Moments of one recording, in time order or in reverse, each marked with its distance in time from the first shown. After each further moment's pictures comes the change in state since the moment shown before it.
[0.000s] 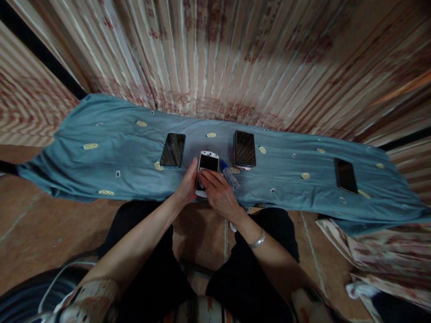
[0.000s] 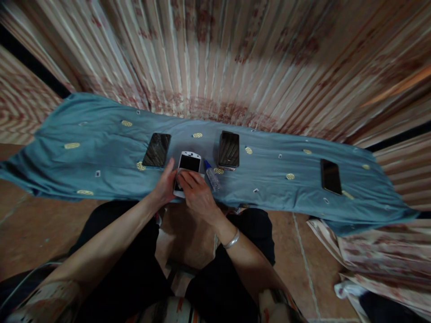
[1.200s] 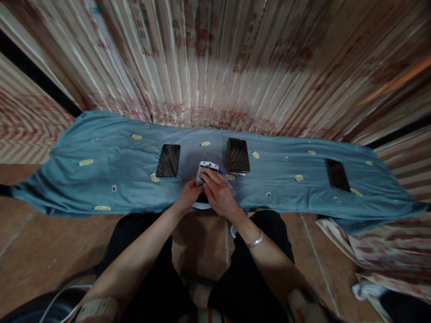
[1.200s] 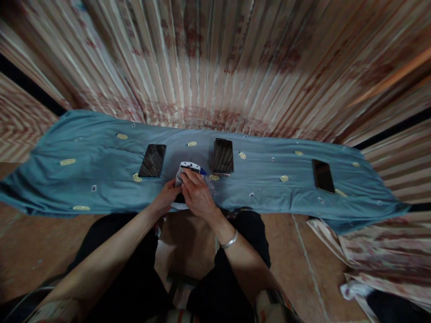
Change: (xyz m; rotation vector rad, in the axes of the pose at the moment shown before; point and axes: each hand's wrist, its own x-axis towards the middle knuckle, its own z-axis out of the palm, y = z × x) left_hand 0.010 -0.015 -0.012 0.344 0.118 0.229; right_hand 0.013 0.017 -0.001 0.141 0.120 0.112
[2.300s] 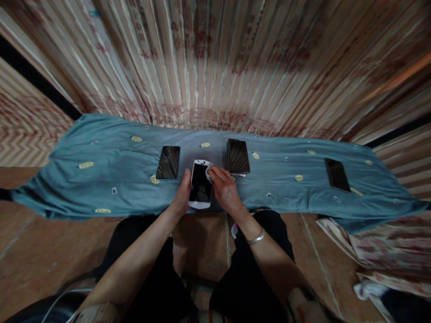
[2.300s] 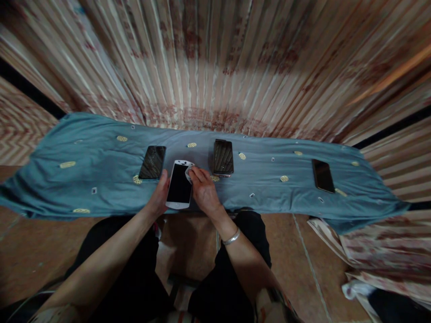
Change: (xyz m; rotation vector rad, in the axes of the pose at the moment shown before) left_hand -0.011 0.031 0.009 -0.286 -0.002 -0.181; right_hand 0.003 0.024 0.001 -0.181 0.092 0.005
